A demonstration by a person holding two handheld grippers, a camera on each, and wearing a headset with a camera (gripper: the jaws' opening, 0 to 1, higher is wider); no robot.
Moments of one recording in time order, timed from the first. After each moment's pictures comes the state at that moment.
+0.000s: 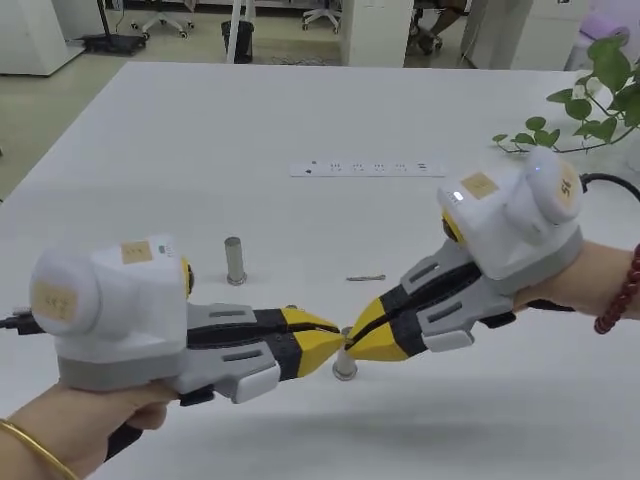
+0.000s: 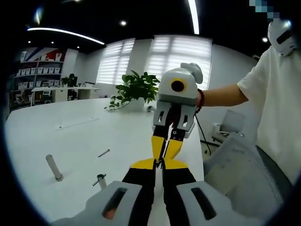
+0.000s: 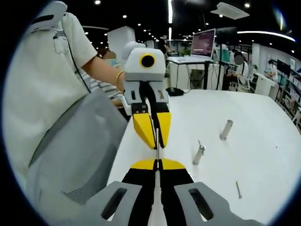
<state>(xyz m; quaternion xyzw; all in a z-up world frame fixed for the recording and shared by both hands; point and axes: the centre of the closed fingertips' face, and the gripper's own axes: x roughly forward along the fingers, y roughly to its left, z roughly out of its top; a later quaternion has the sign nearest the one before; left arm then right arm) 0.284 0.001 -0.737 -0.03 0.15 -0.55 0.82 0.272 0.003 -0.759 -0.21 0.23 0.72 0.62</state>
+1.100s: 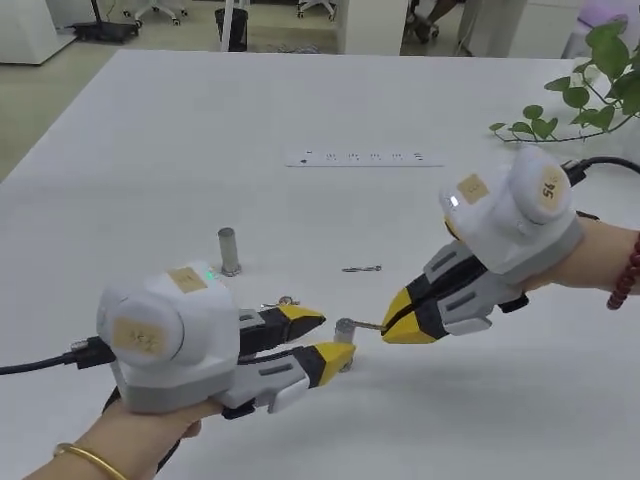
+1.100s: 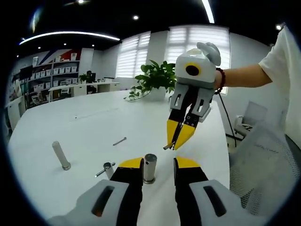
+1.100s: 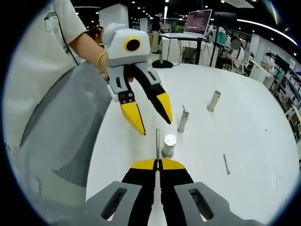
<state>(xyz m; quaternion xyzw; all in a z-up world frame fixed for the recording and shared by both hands) 0.311 -0.005 -0.784 0.01 0.18 -0.46 0.87 0.302 -0.041 -0.799 -0.30 0.29 0.67 0.62</state>
